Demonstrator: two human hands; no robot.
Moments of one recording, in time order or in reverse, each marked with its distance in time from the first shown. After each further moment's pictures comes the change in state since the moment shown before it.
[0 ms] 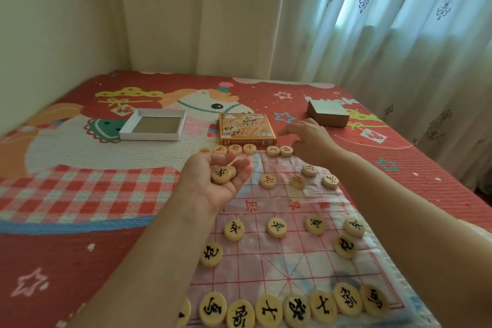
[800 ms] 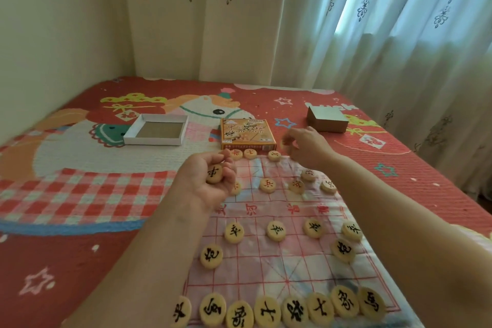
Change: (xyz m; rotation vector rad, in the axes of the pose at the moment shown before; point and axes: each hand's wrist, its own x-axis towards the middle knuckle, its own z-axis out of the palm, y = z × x) left_hand -0.005 0.010 -0.001 -0.057 -0.030 -0.032; right_hand 0.017 0.014 0.016 -0.047 0.041 0.011
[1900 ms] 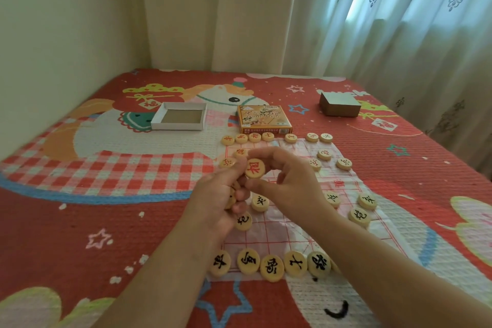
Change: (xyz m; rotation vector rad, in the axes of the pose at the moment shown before) left_hand -0.052 -0.024 -0.050 0.401 -0.018 0.193; right_hand -0.142 -0.143 0.000 0.940 0.144 -0.075
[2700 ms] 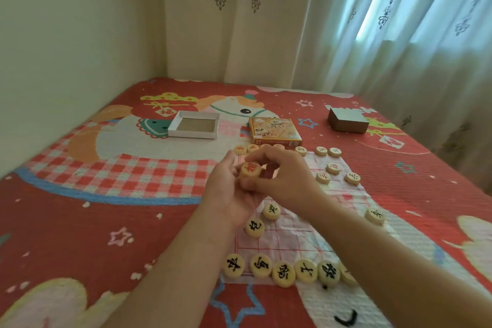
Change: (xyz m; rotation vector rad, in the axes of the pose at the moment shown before) left_hand 0.002 0.021 0.007 -0.387 -0.123 -0.120; right_hand 0.025 -0.023 0.011 -0.242 -0.078 0.007
